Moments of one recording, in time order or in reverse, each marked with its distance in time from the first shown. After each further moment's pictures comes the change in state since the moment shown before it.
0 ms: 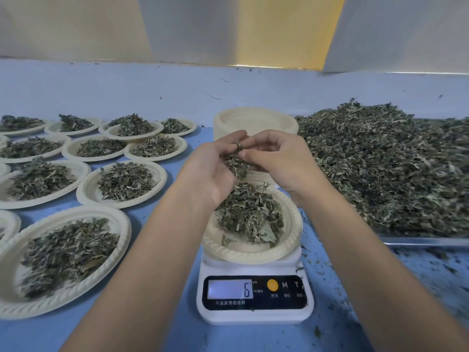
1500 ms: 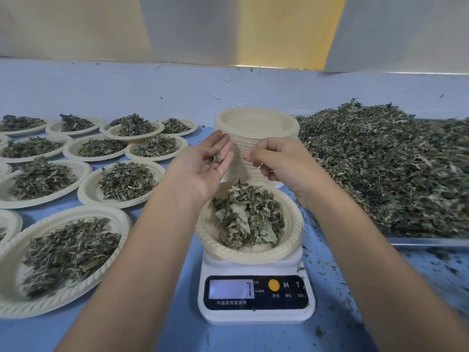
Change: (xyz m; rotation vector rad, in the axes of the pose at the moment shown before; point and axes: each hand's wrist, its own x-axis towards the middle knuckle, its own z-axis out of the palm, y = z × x) left_hand 0.005 0.010 -0.016 -0.138 0.142 0.018; right_hand 0.002 0.000 -0.007 -0.135 -0.091 0.070
